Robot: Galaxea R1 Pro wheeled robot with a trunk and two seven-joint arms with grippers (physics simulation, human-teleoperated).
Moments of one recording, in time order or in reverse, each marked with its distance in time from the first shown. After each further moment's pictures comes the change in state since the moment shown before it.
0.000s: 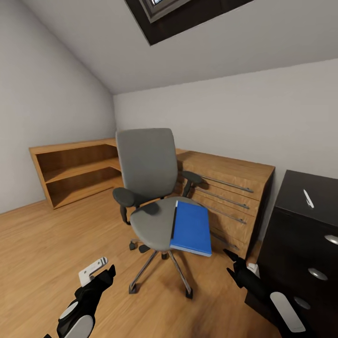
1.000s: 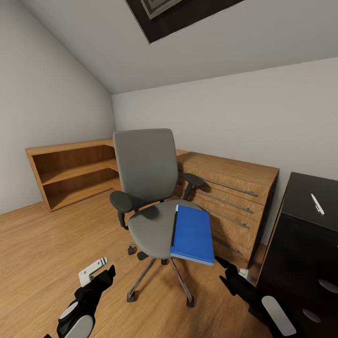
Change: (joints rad) left arm 0.000 0.001 0.000 0.003 0.000 0.000 0.001; right arm 0.000 0.010 0.094 0.056 0.006 -0.014 0.000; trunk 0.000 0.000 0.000
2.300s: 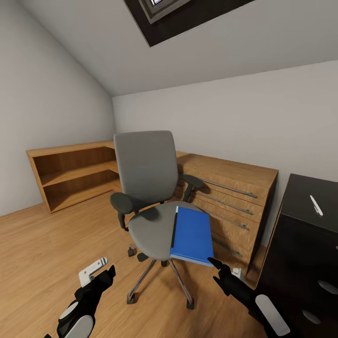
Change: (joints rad) left arm 0.000 -0.001 0.000 0.001 0.001 0.000 0.000; right arm 0.000 0.008 0.075 -0.014 0.002 0.000 0.005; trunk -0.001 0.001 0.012
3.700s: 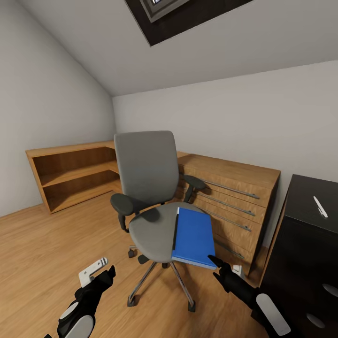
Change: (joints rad) left arm 0.000 -0.002 0.000 0.003 0.000 0.000 0.000; right arm 0.000 -0.006 -0.004 -0.013 0.044 -0.004 0.074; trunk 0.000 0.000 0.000
